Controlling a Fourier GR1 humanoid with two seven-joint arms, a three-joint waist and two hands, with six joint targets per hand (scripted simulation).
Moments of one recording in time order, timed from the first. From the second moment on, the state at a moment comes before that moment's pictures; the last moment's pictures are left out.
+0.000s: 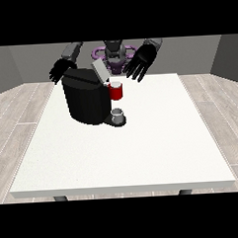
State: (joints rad) left arm -1.09 0.41 0.08 -0.63 -0.75 -0.22 -0.17; right arm -0.24 -0.03 -0.07 -1.33 -0.05 -0.17 -0.10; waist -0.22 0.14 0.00
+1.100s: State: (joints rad) left arm -0.68 0.11 0.37 -0.68 -0.31 -0.25 -0.26; right arm -0.17 -0.17 -0.08 -1.45 -0.09 -0.03 0.01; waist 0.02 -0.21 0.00
